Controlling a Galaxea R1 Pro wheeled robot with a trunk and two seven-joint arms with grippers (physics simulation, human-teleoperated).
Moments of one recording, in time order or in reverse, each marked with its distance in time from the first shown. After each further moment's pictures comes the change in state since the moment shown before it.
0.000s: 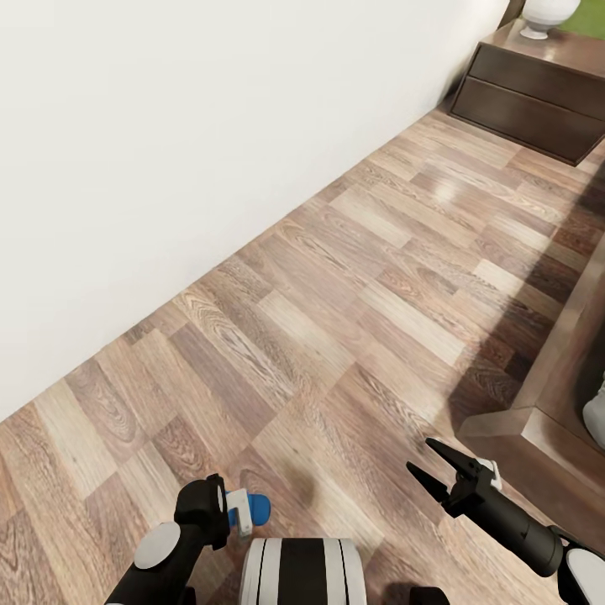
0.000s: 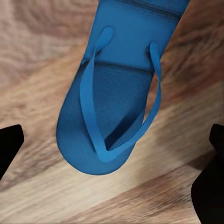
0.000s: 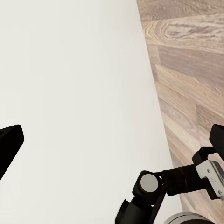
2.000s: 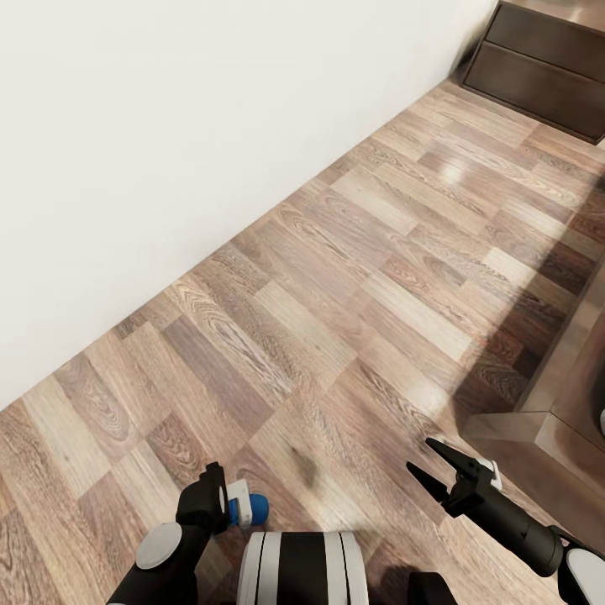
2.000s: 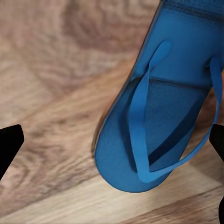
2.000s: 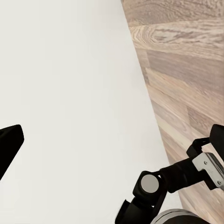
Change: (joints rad) left arm 0.000 -0.004 -0.007 0.006 0.002 -0.001 0.154; right arm 0.000 0.000 0.000 0.000 0.000 0.000 0.000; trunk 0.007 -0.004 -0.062
